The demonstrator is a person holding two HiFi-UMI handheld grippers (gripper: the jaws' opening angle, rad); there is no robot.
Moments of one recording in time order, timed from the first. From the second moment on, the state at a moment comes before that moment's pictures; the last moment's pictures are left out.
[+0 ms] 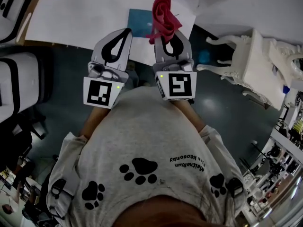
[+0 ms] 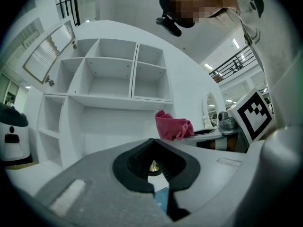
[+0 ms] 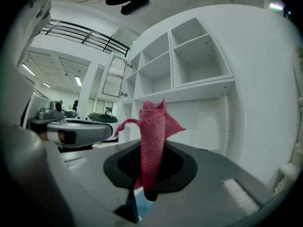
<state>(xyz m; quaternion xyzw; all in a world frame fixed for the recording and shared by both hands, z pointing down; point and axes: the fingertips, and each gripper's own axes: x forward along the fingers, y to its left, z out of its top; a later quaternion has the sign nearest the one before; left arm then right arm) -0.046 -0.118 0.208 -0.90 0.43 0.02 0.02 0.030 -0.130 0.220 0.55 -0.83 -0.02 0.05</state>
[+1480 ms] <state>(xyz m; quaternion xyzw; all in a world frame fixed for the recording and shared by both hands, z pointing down) -0.033 -0.190 0.353 -0.91 0.40 -0.06 -0.07 0.009 -0.224 0.345 0.44 -0.88 0.00 0.19</state>
